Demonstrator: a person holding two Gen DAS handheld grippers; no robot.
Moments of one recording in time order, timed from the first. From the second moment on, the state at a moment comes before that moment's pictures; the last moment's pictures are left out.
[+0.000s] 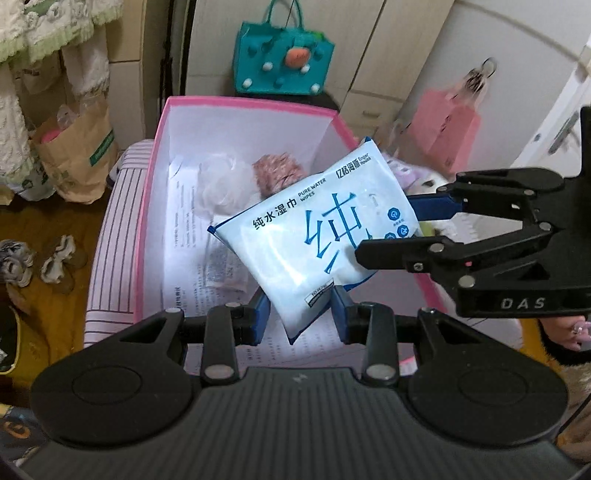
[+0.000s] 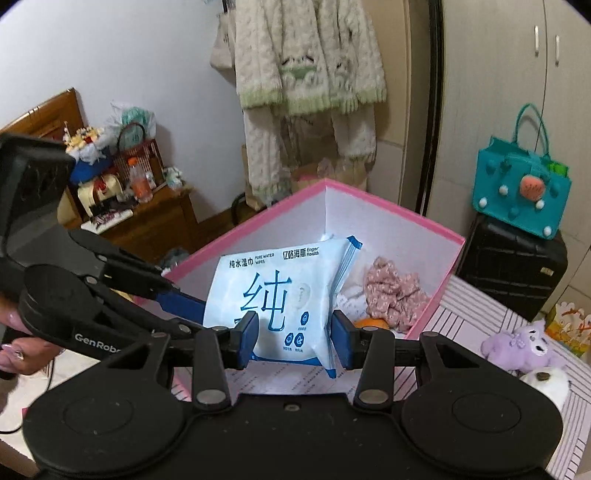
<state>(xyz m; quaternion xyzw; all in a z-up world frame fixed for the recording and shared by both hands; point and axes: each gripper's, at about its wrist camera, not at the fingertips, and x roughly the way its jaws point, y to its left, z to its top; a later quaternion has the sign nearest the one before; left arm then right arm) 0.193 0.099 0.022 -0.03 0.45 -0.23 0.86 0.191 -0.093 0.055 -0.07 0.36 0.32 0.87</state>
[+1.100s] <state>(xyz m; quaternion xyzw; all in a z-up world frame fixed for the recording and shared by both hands) 0.186 0.079 0.021 0.10 0.47 -0.22 0.85 0.174 -0.088 0.053 -0.14 0.41 0.29 0.86</state>
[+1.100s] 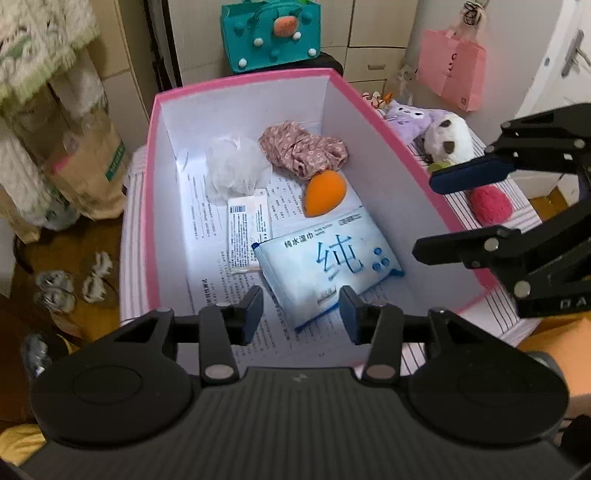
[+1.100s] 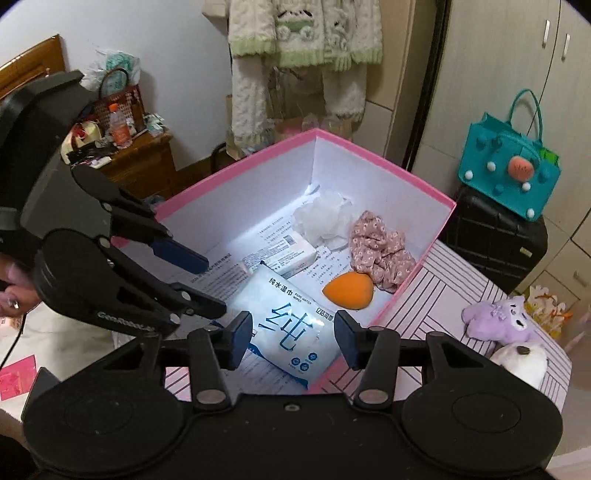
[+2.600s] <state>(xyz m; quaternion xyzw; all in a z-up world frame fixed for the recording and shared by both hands) 0.055 -0.044 0.055 0.15 0.34 -0.31 0.87 0.025 -0.262 0.065 -0.08 0.30 0.26 0.91</state>
